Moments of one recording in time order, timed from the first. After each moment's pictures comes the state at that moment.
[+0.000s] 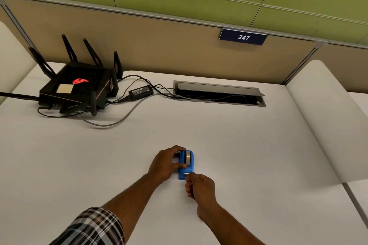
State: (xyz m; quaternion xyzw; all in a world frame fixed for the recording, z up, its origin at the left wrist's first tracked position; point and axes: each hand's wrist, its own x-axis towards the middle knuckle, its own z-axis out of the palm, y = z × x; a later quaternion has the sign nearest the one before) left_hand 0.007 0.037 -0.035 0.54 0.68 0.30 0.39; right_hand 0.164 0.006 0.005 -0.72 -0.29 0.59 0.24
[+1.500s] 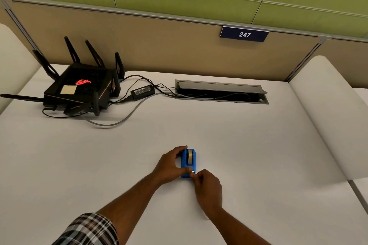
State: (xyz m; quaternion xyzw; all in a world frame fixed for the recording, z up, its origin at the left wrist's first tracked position) left_hand 0.013 0.025 -0.027 0.52 0.67 0.29 0.45; right_hand 0.188 0.007 -0.022 -0.68 -0.64 0.32 0.13
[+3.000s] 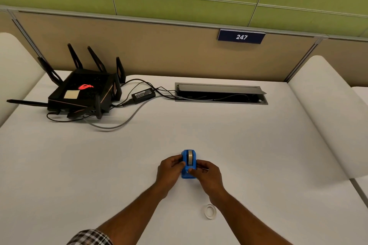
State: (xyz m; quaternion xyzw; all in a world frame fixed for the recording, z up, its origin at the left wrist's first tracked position) left_hand 0.039 0.002 -0.001 0.28 0.69 0.43 0.51; right_hand 0.188 0.037 -0.011 -0.63 -0.47 0.57 0.25
